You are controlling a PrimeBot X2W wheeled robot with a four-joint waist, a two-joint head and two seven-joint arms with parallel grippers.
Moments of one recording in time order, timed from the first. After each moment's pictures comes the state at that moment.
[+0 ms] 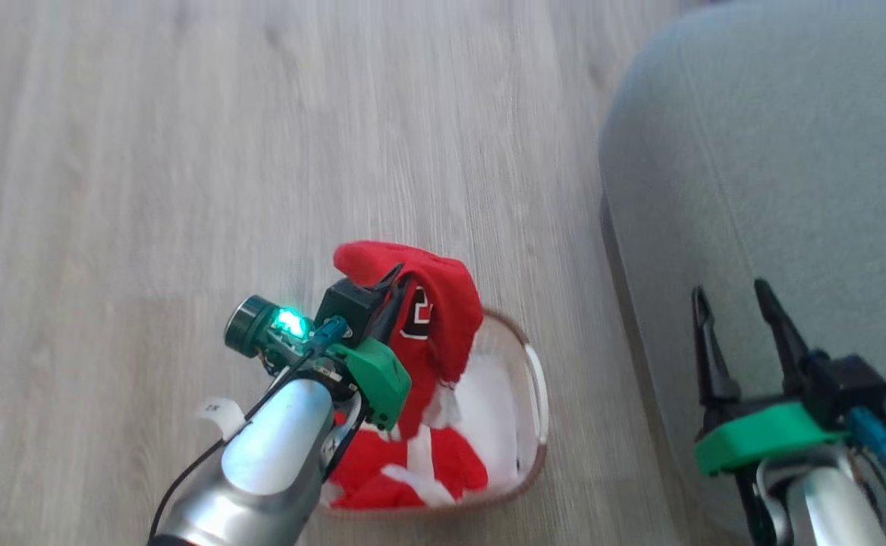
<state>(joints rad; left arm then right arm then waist) -0.55 0.05 -0.67 0.76 -0.21 0.01 -0.25 -0.06 -0.04 -0.03 0.15 0.09 0.13 -0.26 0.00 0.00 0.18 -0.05</state>
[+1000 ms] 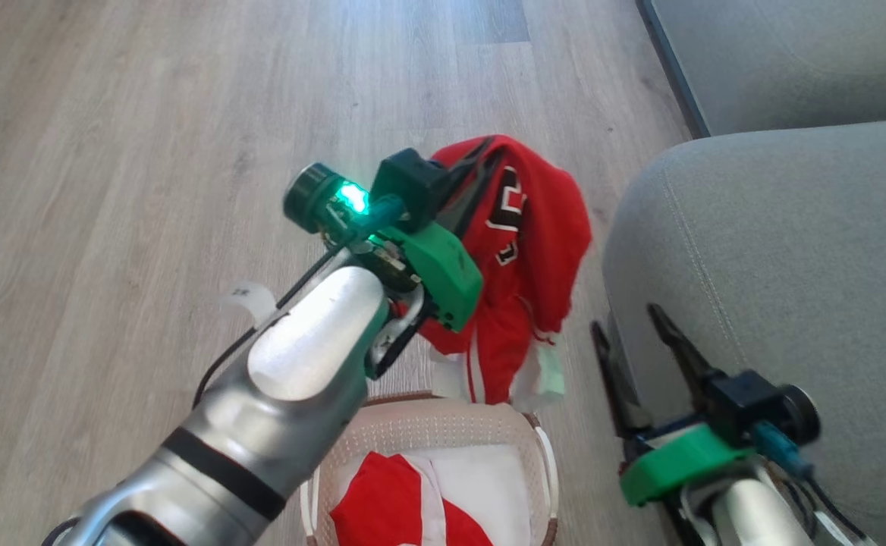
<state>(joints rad) -0.79 0.04 -0.83 0.60 -0.43 0.01 -0.16 -0.04 -0.04 0.17 0.18 0.09 0.13 -0.26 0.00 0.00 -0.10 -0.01</state>
